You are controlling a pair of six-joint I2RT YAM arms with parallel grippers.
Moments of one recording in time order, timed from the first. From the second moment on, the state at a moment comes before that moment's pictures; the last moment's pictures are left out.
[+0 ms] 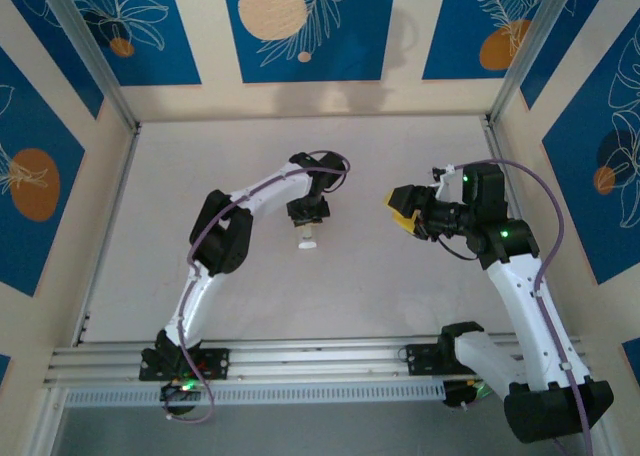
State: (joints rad) left arm -0.72 2.29 1.96 -1.21 -0.10 -0.89; right arm 0.14 0.92 1.02 -0.75 -0.75 0.89
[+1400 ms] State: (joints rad) left arm -0.72 2.31 2.00 -1.27 -0.09 -1.00; right arm 0.12 0.89 1.00 -0.76 -0.78 0.87
